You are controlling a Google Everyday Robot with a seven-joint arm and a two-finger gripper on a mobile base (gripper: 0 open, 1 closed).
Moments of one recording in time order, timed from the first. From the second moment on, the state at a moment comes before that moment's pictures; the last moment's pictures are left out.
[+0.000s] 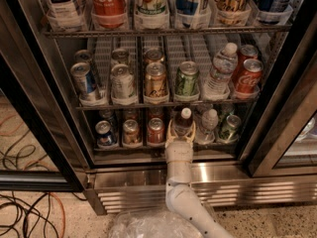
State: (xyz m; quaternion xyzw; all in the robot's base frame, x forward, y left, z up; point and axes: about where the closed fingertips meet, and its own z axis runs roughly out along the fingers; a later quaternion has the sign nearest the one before) arm 0.647 -0.100 0.655 0.05 0.58 0.01 0.81
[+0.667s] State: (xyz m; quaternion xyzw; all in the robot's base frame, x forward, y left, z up) arm 0.625 -0.111 0.708 0.04 0.54 0.02 0.84
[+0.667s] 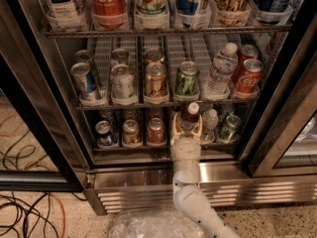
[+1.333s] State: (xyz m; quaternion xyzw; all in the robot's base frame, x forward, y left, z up) arm 0.579 -0.124 0.707 -0.07 0.59 0.05 0.80
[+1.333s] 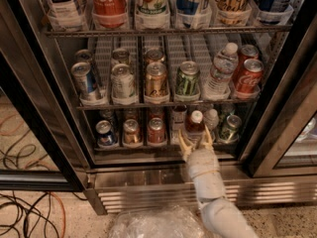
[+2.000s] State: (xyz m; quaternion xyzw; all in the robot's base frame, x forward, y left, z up) arm 0.571 -0.137 0.697 -0.08 0.61 0.06 0.78
